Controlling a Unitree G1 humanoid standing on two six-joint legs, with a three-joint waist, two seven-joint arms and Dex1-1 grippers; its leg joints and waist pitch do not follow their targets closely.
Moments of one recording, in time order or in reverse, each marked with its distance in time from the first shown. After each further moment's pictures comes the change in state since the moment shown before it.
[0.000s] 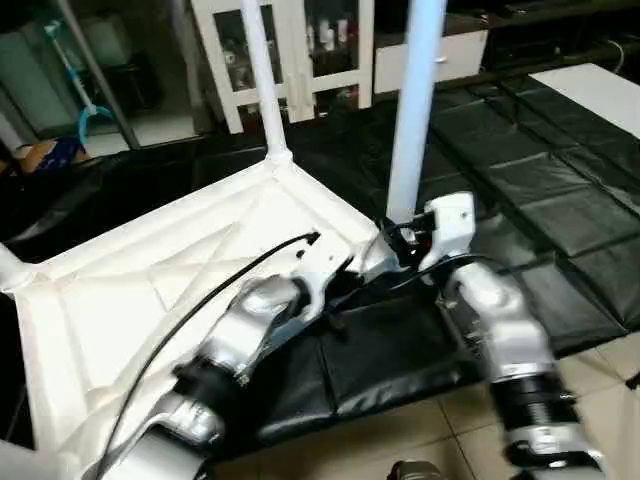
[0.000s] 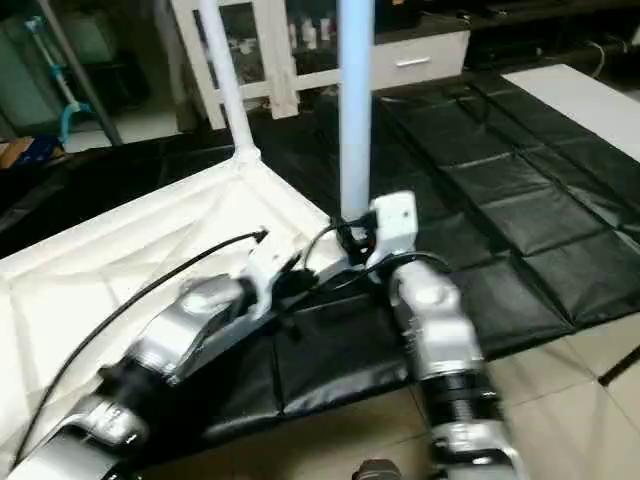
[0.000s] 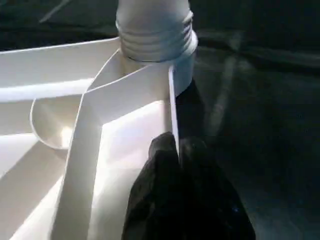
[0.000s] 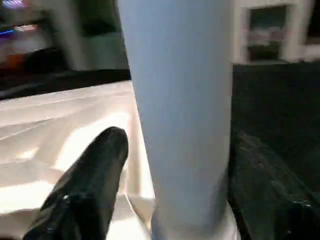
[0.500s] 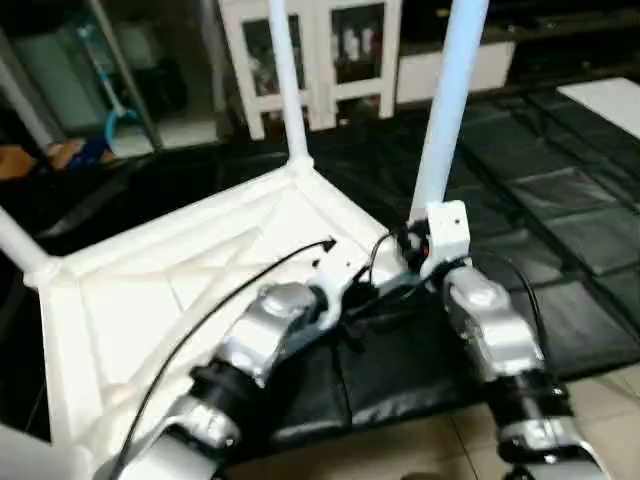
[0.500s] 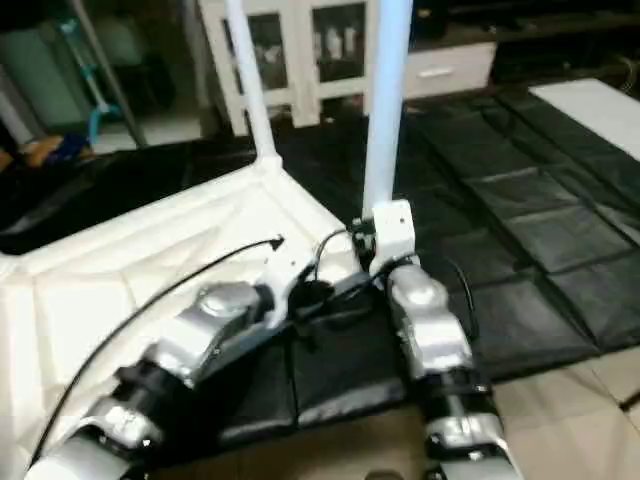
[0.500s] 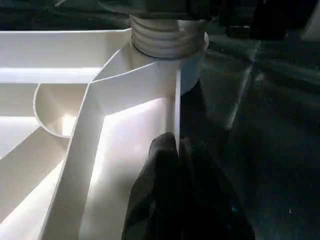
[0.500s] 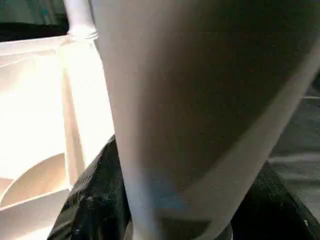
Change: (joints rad) left arm -0.065 -0.122 0.009 0.057 0.001 0.142 0.135; right arm -0.034 0.114 0.015 0.142 -0.205 0.020 -0.418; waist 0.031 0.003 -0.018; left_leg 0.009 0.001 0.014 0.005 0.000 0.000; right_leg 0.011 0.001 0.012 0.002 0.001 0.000
